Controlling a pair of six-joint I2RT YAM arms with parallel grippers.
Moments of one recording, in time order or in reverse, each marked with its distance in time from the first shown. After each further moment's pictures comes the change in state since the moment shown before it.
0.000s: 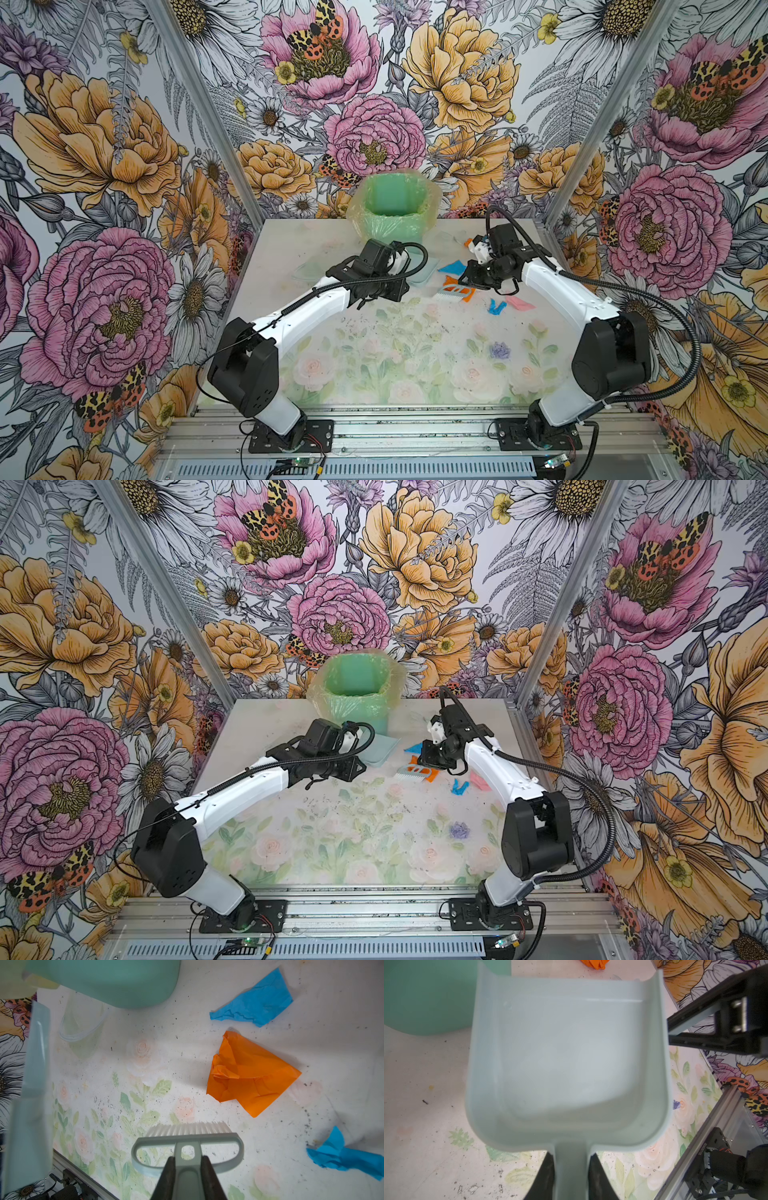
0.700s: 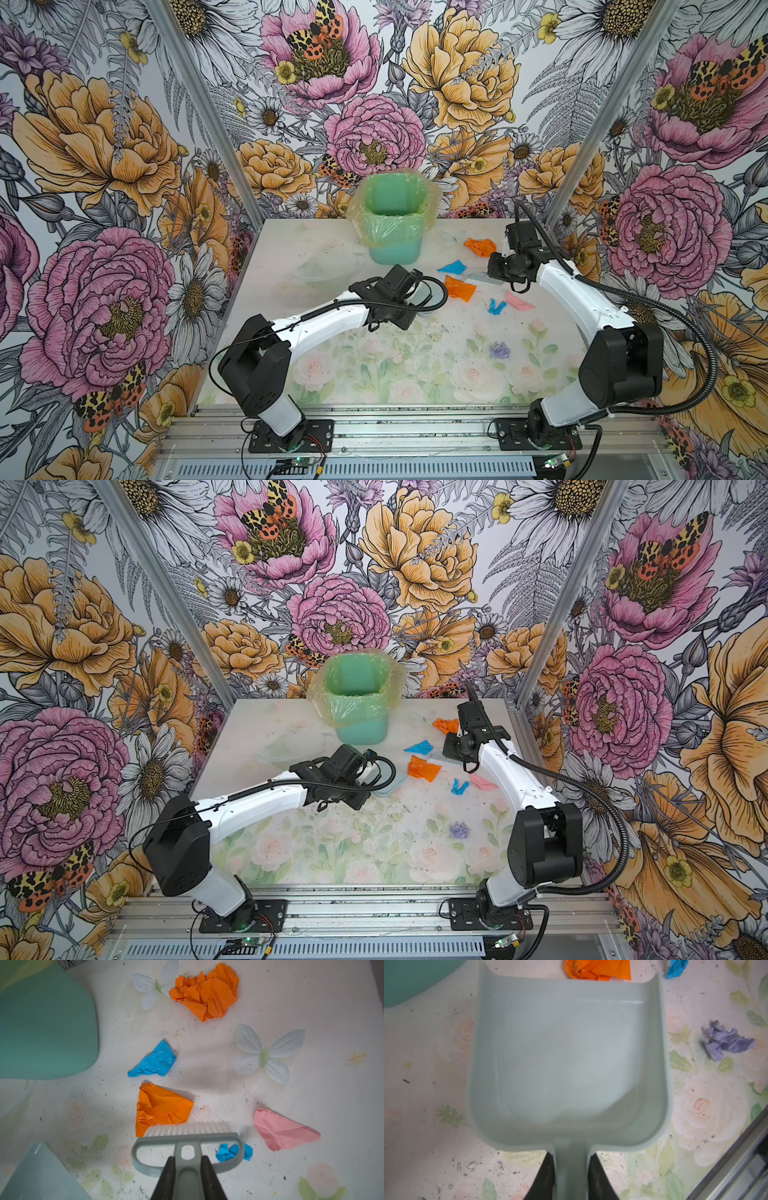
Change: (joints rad) left arm -0.181 0.051 -0.079 -0.066 -0.206 0.093; right arm -0.078 -0.004 -0.006 0.072 0.377 0.064
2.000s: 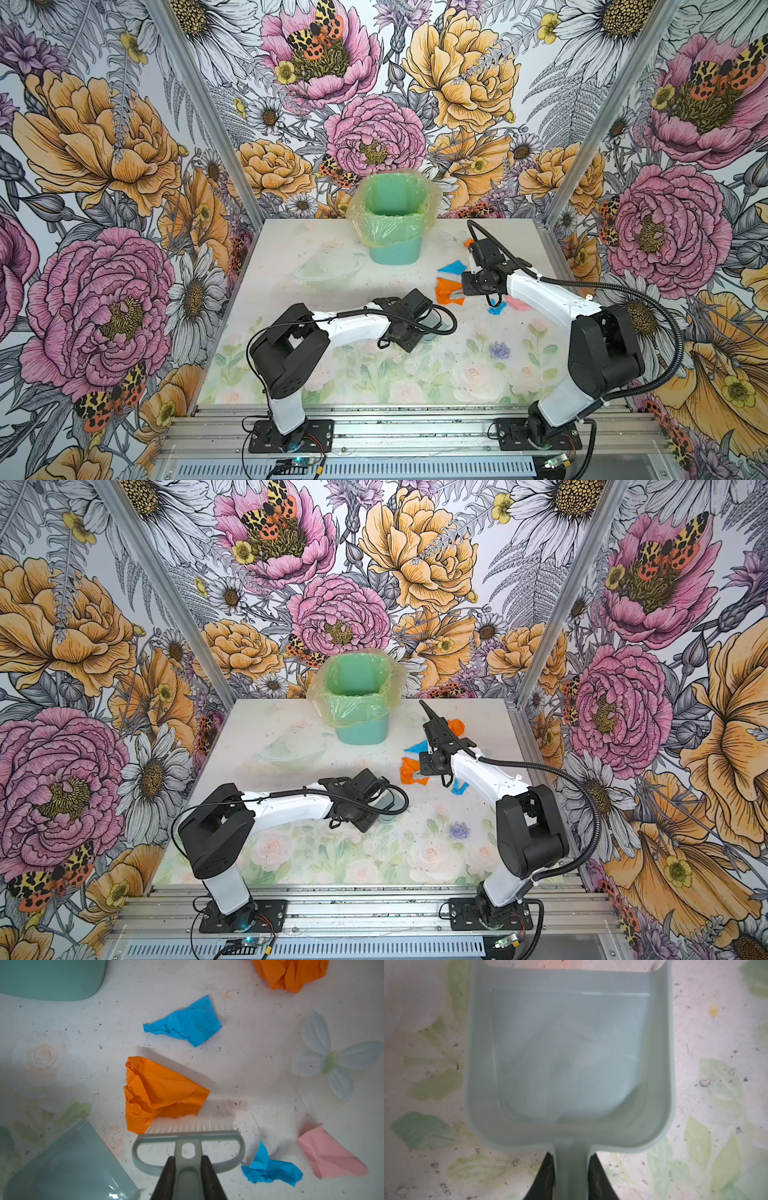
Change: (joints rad) left arm -0.087 0.167 -0.057 0.053 -0.051 0.019; right arm 0.206 0.063 -0.124 0.122 0.036 -0.137
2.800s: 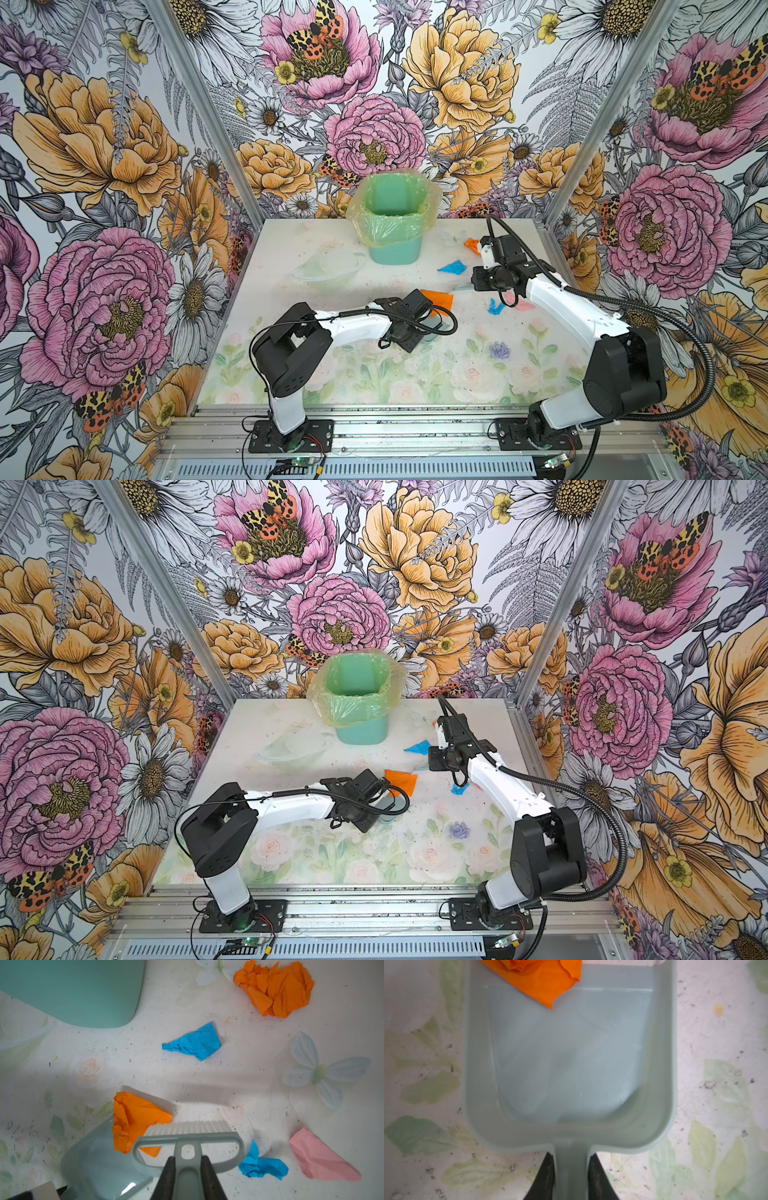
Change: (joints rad) left arm -0.002 0.015 0.004 0.006 0.000 0.004; right arm -0.084 -0.103 -0.010 0.033 -0.088 -0.022
